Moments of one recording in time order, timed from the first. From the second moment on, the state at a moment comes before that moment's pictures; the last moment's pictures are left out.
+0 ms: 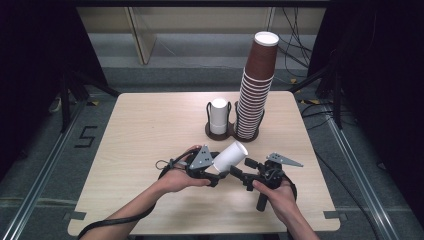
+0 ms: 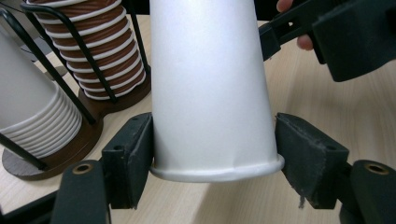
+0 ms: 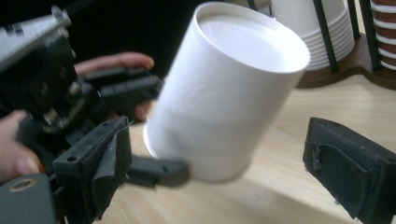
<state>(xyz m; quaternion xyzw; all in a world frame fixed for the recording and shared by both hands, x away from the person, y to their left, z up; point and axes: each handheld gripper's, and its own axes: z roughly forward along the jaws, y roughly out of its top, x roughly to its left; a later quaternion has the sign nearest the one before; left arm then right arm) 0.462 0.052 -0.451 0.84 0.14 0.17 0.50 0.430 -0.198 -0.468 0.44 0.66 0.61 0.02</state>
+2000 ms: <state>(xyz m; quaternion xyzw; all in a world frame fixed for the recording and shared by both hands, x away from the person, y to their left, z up) 0.434 0.071 -0.437 0.95 -0.02 0.12 0.28 0.441 -0.157 -0.458 0.07 0.95 0.30 0.09</state>
